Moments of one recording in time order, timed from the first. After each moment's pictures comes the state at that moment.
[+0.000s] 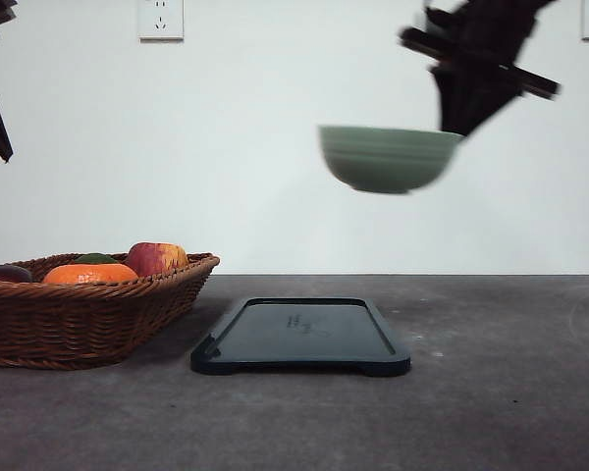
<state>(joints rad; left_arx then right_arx) -0.07 1.08 0.92 -0.66 0.24 -0.20 0.29 1.84 1.87 -1.12 -0.23 0.13</state>
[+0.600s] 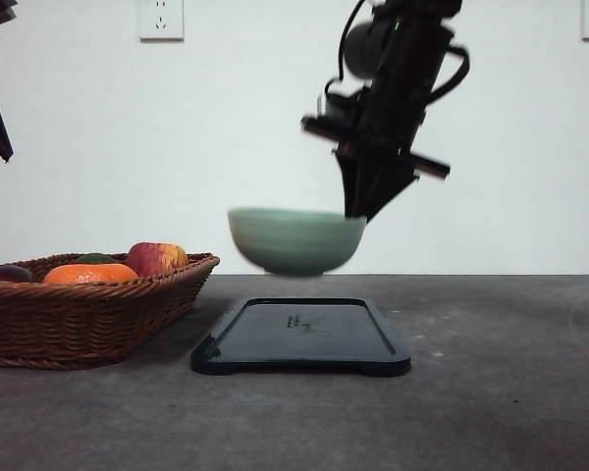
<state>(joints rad) -0.07 1.08 0.92 -0.66 0.24 -0.20 0.43 2.13 1.96 -1.06 -0.23 0.13</state>
